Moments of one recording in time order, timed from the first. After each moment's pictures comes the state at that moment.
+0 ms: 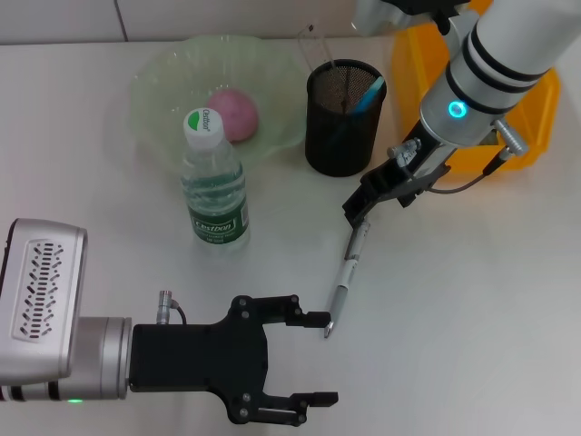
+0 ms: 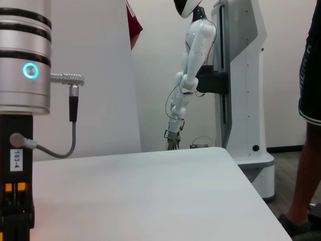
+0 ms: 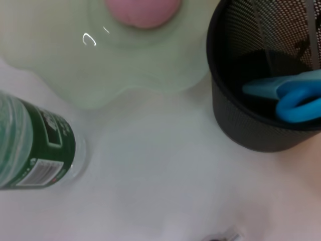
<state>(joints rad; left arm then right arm) -0.32 -2.05 1.52 0.60 1.43 1.53 -0.79 1.04 2.09 -1.36 -0.78 -2.62 -1.41 2.96</state>
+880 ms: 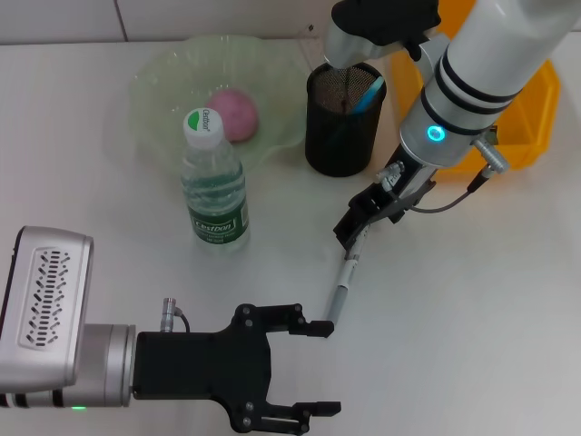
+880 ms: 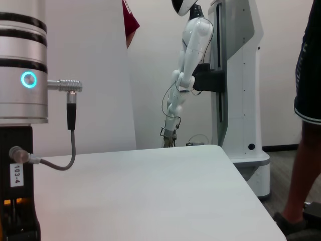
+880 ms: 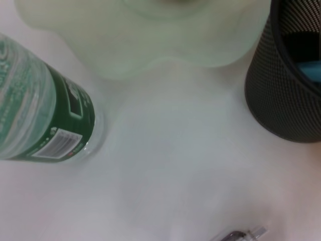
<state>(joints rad) -0.31 -2.06 1.52 0.59 1.44 1.53 -0.78 1.06 2.09 -1.51 -0.73 -2.55 -1.37 2.96</state>
